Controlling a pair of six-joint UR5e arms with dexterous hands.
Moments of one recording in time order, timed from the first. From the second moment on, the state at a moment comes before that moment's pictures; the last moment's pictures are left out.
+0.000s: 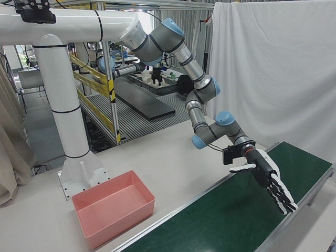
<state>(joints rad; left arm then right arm) -1.13 -1.83 -1.66 0.01 1.50 0.29 1.95 -1.50 1.50 -2.61 -1.55 -0.04</state>
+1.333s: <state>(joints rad) -1.10 -1.86 -1.63 -0.02 1.49 0.31 1.95 -1.50 1.50 -2.61 -1.55 -0.04</state>
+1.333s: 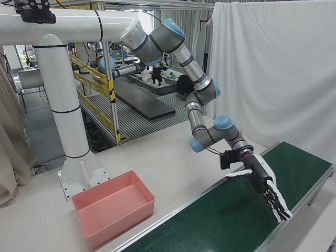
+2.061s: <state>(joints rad) -1.09 -1.87 -1.63 -0.02 1.47 0.32 1.95 -1.50 1.50 -2.61 -1.55 -0.04</state>
